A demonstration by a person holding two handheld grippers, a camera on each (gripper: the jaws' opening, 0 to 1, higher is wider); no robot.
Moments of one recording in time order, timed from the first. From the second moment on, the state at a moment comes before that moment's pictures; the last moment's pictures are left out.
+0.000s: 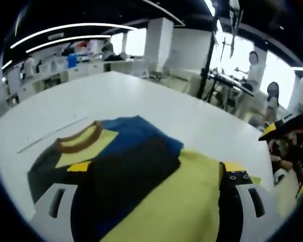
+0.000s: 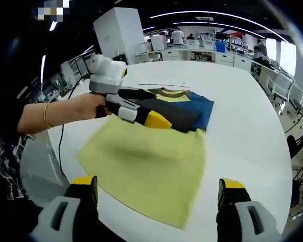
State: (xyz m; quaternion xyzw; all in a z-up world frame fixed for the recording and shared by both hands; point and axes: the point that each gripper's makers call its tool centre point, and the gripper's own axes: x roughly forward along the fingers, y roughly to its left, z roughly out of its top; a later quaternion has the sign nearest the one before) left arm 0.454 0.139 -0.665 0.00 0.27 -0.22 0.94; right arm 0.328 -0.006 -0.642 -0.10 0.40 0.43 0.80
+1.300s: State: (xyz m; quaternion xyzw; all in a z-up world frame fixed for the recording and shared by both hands) left arm 0.319 0.256 -0.624 0.03 0.28 -0.14 0.95; right arm 0.325 -0.002 -0.661 -0.08 0.38 0.42 0.82
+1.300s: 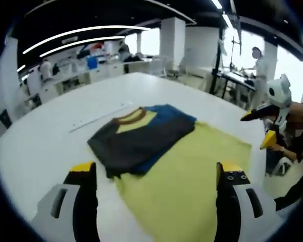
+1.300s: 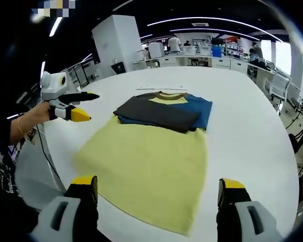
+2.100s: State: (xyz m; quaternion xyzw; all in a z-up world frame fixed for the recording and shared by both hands) left arm 0.220 0.283 -0.686 -0.01 0.34 -0.11 0.94; right arm 0.317 -0.021 -0.693 -0.08 0.40 0.40 0.82
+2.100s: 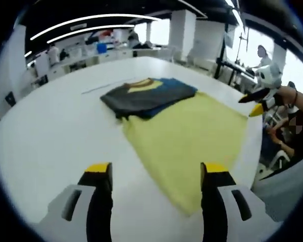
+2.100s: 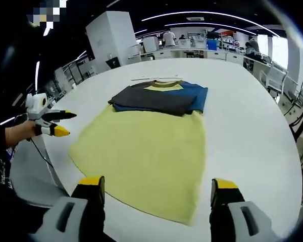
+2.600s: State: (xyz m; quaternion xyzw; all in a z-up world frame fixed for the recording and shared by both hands) left arm 0.194 0.272 -0.716 -0.05 0.39 -0.11 0.91; right arm 0.308 -0.040 -0.717 -0.09 0.43 0.38 0.81
